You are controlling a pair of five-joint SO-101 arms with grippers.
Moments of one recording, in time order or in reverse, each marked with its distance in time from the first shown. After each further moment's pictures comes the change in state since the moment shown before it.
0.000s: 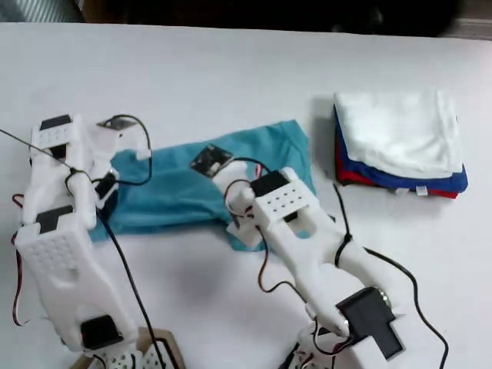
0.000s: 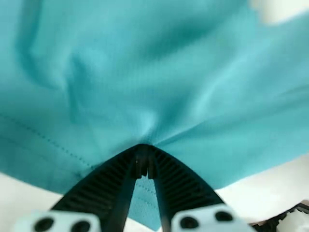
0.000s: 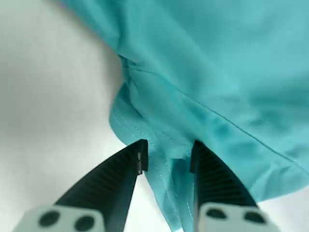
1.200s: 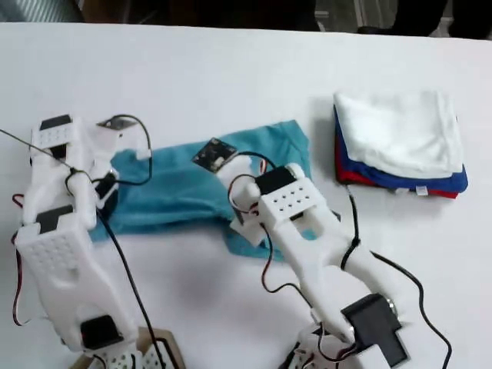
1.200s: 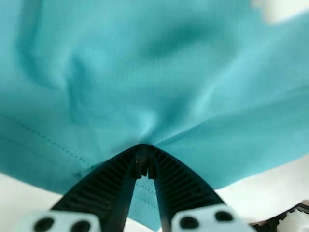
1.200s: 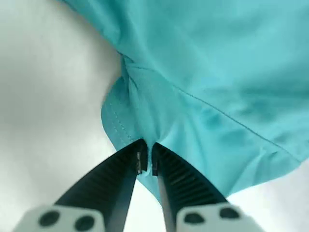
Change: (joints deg) left arm 0.0 0.0 0.0 0.0 0.0; right arm 2.1 -3.1 -2.1 4.8 0.0
